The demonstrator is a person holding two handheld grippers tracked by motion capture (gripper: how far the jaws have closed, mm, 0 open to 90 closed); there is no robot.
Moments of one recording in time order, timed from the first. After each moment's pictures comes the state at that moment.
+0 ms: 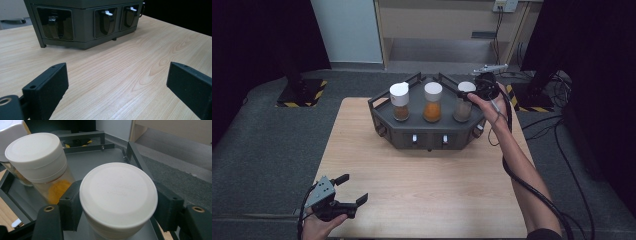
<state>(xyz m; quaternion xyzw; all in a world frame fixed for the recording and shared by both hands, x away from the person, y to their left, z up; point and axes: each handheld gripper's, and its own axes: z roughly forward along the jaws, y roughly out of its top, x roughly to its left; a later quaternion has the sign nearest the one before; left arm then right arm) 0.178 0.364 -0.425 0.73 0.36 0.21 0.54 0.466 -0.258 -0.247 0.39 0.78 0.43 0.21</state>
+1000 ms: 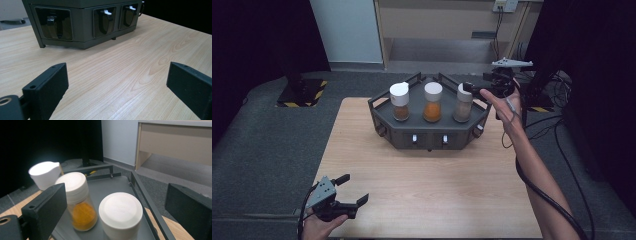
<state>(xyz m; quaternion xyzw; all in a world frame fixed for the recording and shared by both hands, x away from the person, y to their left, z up) 0.178 0.362 -0.424 0.74 0.35 0.21 0.54 0.424 -0.299 -0.232 0.38 0.73 0.53 0.22</state>
